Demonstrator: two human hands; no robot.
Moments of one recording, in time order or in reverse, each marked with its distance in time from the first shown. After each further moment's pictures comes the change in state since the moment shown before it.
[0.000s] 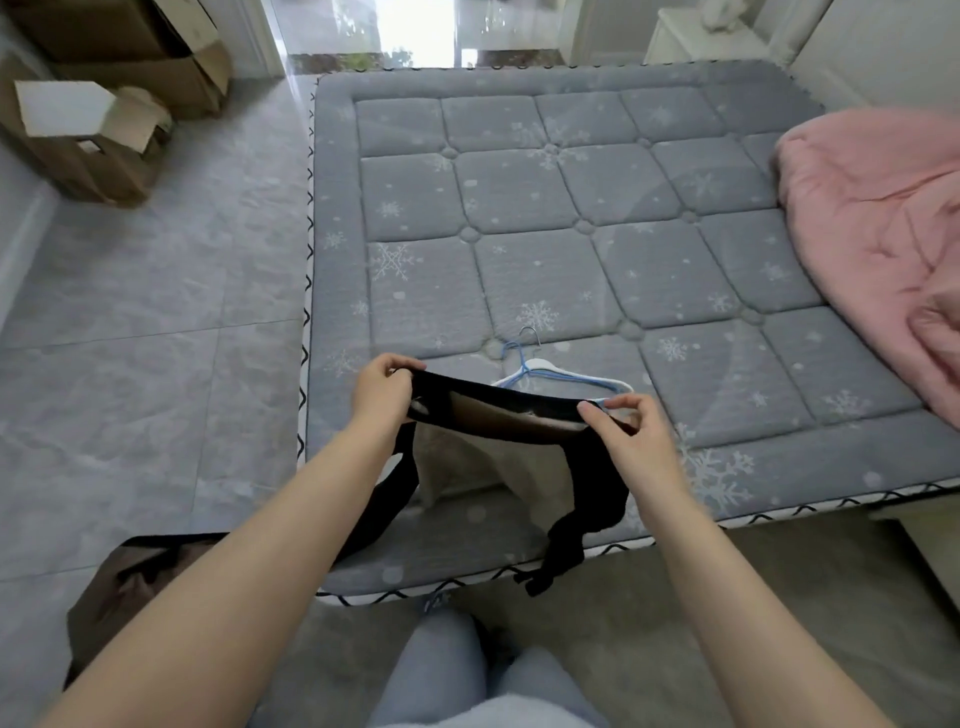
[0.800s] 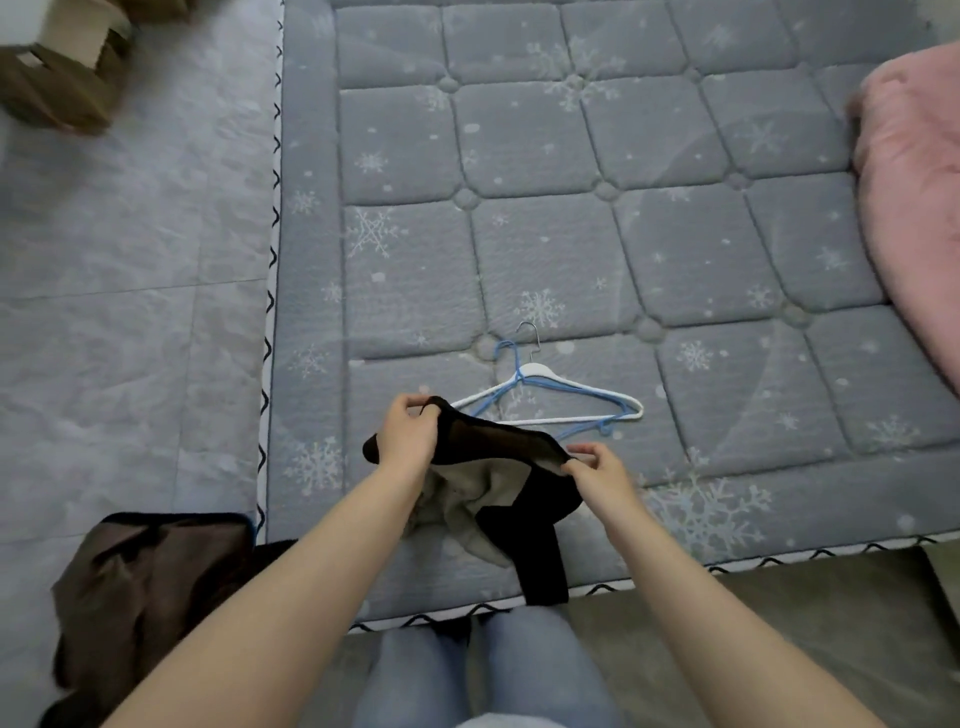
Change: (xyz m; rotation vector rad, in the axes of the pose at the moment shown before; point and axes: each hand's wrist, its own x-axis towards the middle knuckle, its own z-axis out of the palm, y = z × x) left_hand 0.100 -0.030 0.113 0.124 0.050 -0.257; right_hand 0.161 0.076 0.039 -0.247 -0.215 0.380
